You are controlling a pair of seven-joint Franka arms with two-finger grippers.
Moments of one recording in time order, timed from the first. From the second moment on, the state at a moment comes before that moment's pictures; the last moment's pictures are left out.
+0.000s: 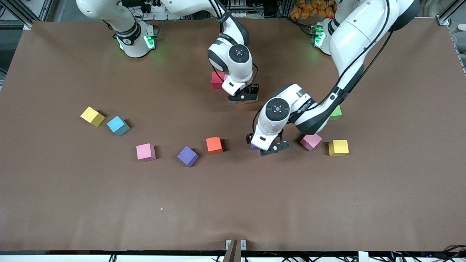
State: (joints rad) left arm -0.15 0.76 -0.60 -1.59 0.41 2.20 -1.16; right arm 1.10 0.62 -0.09 -1.80 0.21 2.44 0.87
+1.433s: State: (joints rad) left arm -0.19 0.83 -0.57 -1.55 0.41 2.20 -1.16; right arm 1.12 0.61 -0.12 -1.78 0.21 2.38 0.87
